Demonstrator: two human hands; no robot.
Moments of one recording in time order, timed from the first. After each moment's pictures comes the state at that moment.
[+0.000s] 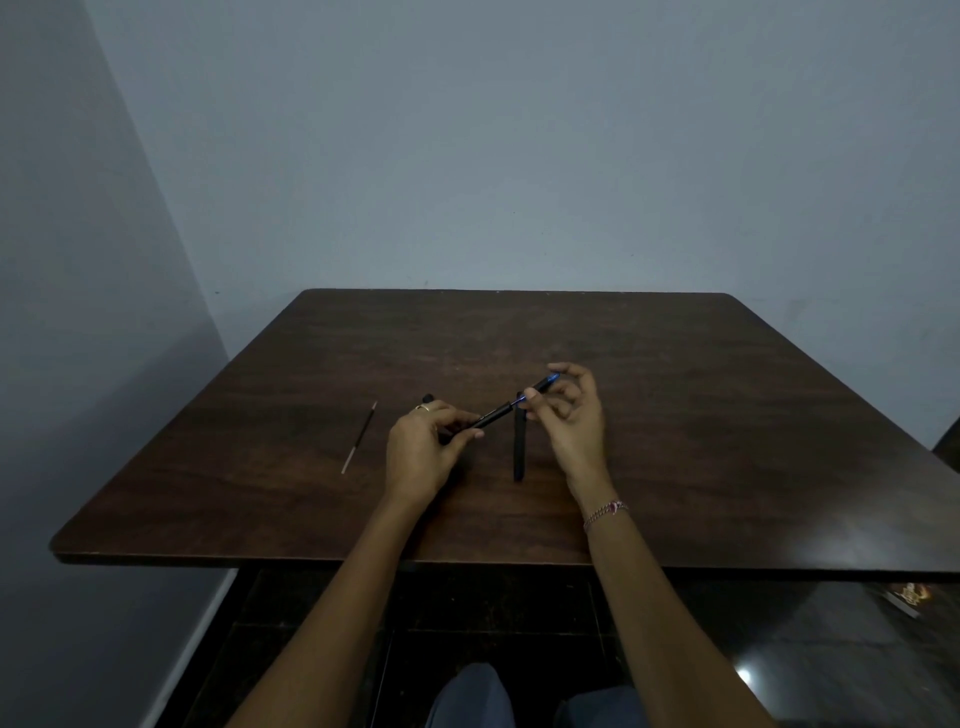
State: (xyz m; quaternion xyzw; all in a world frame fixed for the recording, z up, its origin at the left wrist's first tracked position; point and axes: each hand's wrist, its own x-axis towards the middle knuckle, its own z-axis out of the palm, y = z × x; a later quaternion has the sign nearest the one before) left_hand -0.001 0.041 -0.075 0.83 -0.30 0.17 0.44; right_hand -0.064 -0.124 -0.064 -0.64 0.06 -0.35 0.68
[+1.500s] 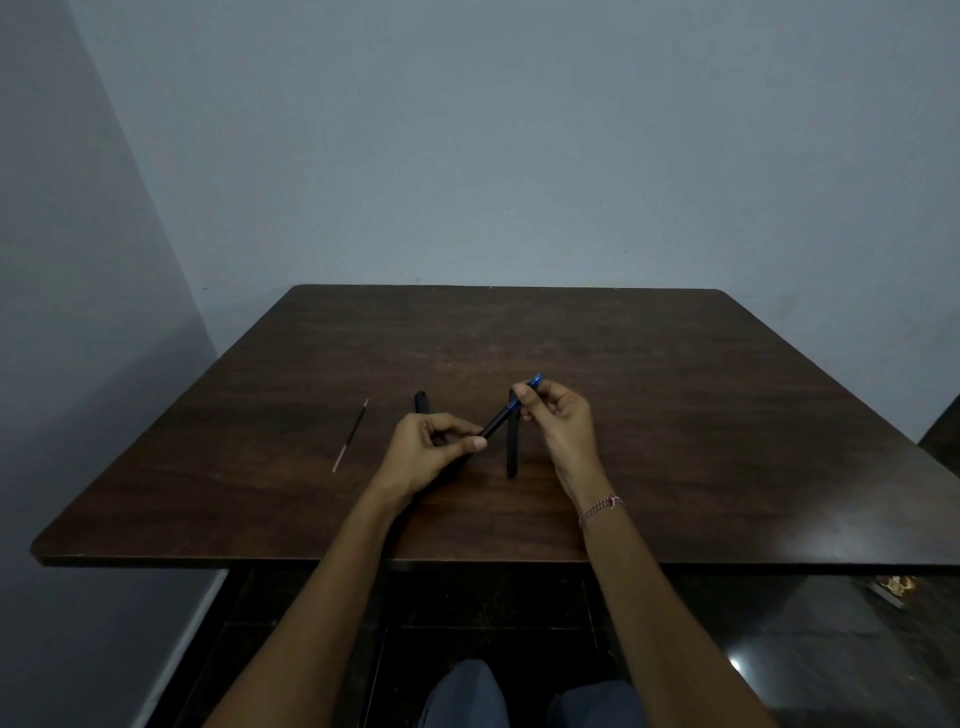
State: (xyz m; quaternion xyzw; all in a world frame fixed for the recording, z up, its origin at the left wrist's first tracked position) left_hand -0.001 0.045 -0.071 0.76 -0.28 -0.09 0.58; right_hand -0.065 -0.125 -0.063 -0.66 0.08 -0.27 0.69
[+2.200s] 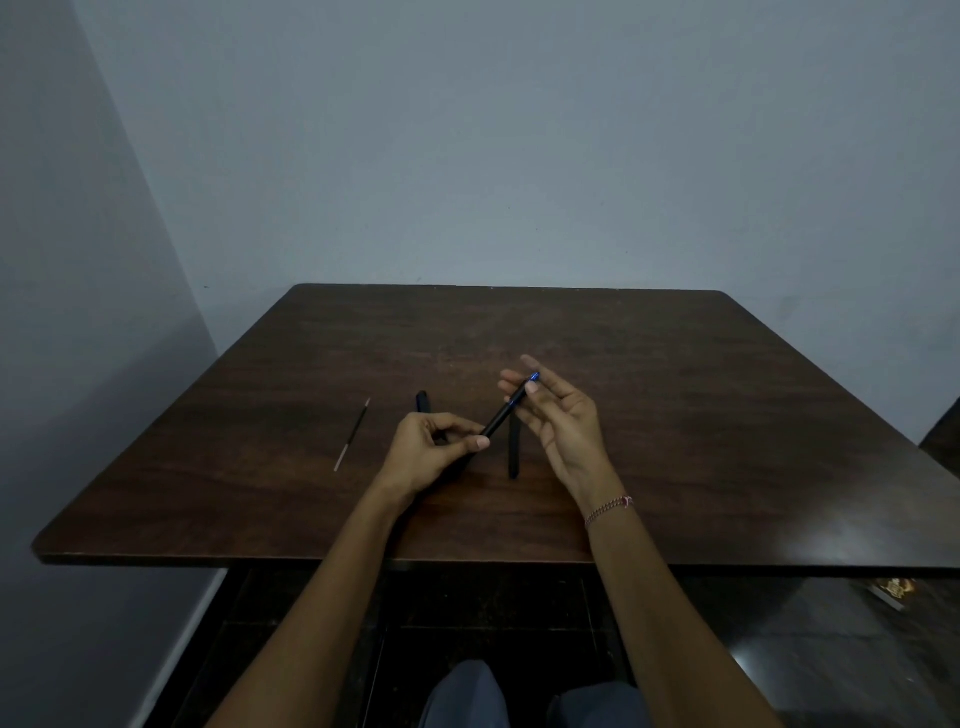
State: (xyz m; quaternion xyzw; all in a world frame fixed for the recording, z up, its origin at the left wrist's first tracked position) left_hand -0.001 0.045 -0.072 0.77 -0.27 -0.09 0.57; right_hand -0.068 -0.125 -0.059 -0.50 -0.02 -0.20 0.84
